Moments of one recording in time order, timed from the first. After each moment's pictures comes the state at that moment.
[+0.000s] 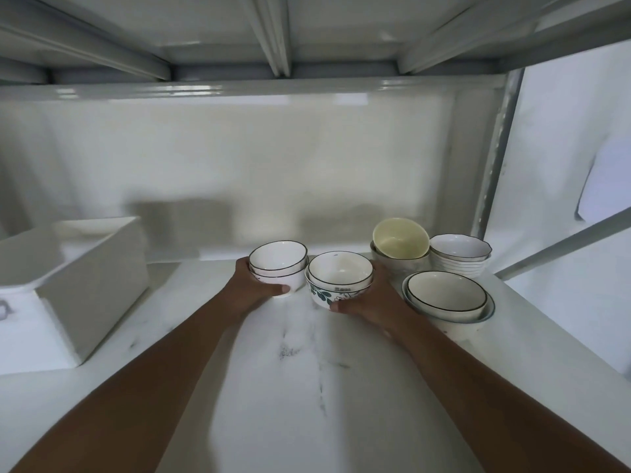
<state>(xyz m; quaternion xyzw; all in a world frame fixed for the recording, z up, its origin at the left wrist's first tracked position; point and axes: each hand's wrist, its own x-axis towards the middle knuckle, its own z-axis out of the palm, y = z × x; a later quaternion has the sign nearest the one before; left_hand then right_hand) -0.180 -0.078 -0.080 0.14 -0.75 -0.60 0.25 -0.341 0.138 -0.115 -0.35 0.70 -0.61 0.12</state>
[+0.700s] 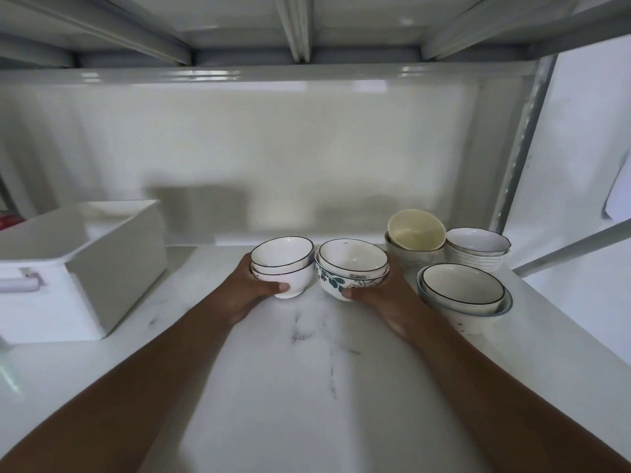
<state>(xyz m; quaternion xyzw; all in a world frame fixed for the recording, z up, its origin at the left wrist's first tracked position) -0.144 -0.064 -0.086 0.03 -0.70 -0.69 0.21 -0.314 0.151 -0.098 -0.41 0.56 -0.70 0.20</state>
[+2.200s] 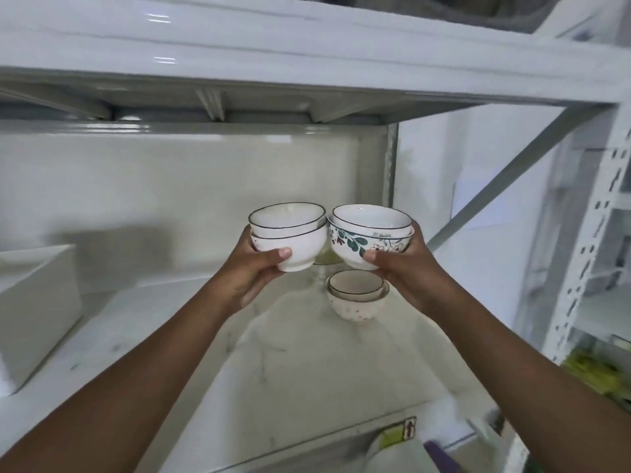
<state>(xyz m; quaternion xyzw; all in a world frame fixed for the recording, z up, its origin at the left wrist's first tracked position) -0.155 0.086 0.020 -0.13 -0.62 -0.75 0.18 -0.265 0.332 0.011 -0.34 0.52 -0.78 0.11</state>
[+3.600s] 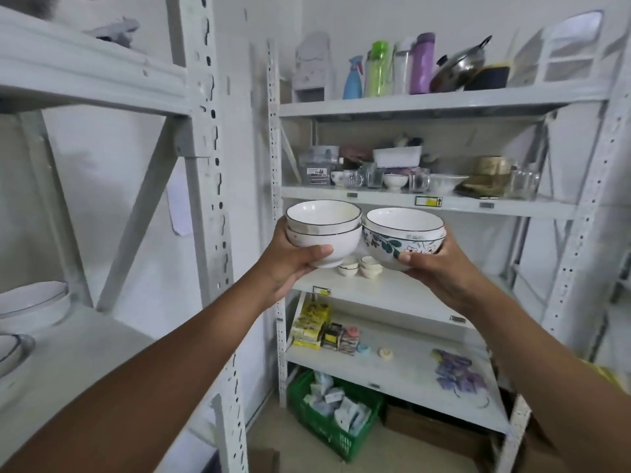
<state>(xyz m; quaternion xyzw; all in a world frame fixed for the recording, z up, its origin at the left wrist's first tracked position) -0.295 0.563 0.027 -0.36 -0.51 -0.77 -0.14 -0.184 0.821 0.017 -0.08 0.64 -0.73 -0.21</state>
